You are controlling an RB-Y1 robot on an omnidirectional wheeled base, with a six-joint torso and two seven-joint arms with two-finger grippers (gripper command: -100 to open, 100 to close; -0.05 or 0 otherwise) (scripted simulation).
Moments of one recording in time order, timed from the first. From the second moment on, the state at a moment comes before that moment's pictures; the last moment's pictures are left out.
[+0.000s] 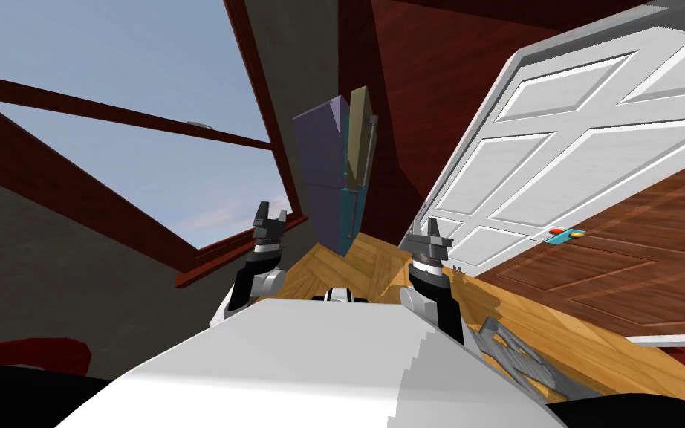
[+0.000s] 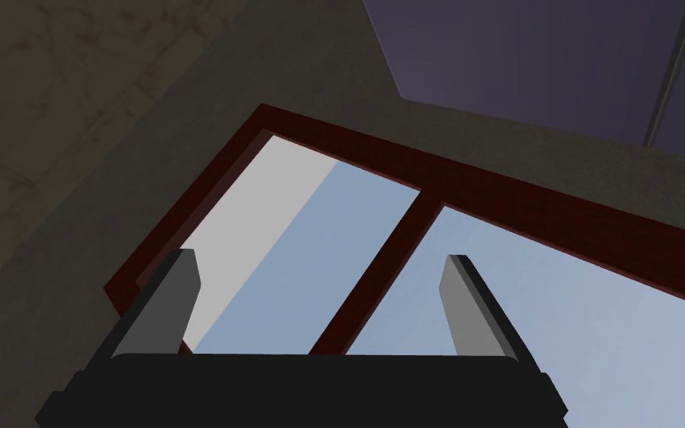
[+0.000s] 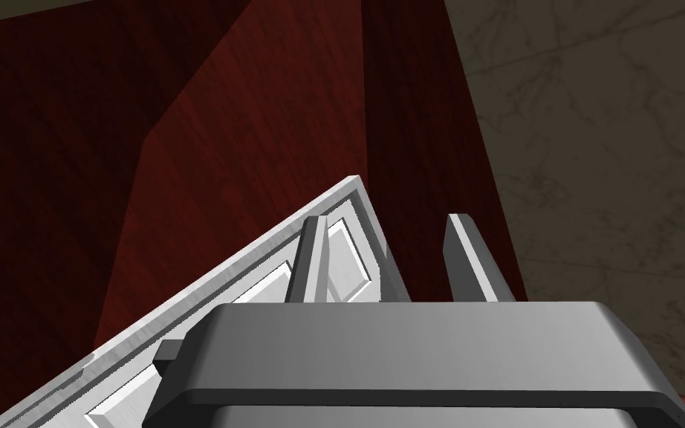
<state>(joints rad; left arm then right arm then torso) 0.35 0.10 0.02 -2.29 0.12 -0.45 -0.09 0.51 -0.04 -0.06 -2.32 -0.10 -0.58 -0.13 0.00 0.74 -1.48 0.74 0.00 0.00</state>
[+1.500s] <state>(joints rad) -0.09 0.17 -0.01 -2.13 0.28 -0.16 -0.05 0.51 -0.04 -0.06 -2.32 -0.10 -0.58 -0.13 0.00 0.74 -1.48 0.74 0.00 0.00</state>
